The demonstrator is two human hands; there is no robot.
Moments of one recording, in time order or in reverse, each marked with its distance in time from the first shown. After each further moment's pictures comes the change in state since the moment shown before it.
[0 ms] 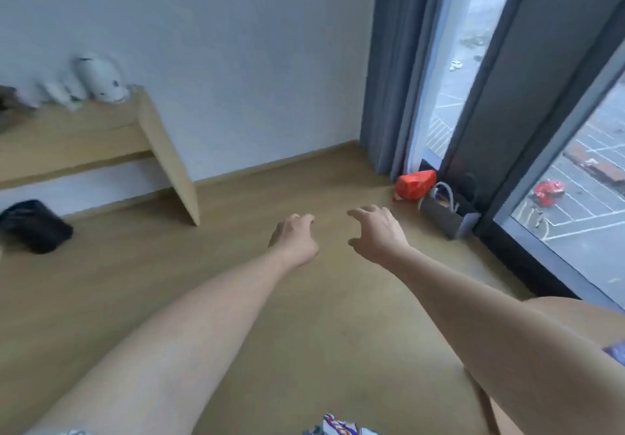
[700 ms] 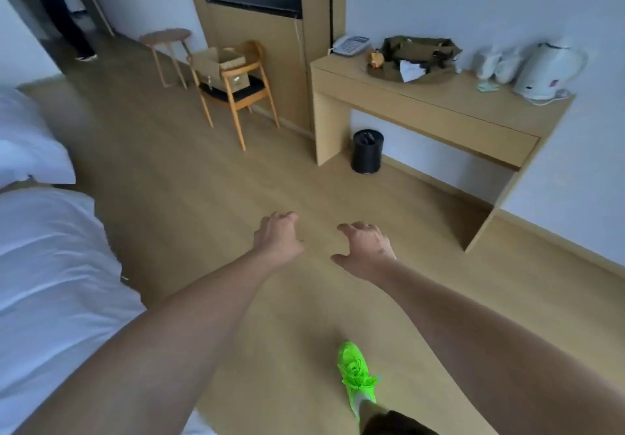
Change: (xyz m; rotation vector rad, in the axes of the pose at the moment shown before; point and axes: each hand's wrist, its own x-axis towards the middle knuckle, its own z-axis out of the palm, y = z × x) left_hand -0.228 -0.540 -0.187 -0.144 0.456 -1.080; right_hand 0.026 -0.627 0.238 -0.151 -0.472 -1.089
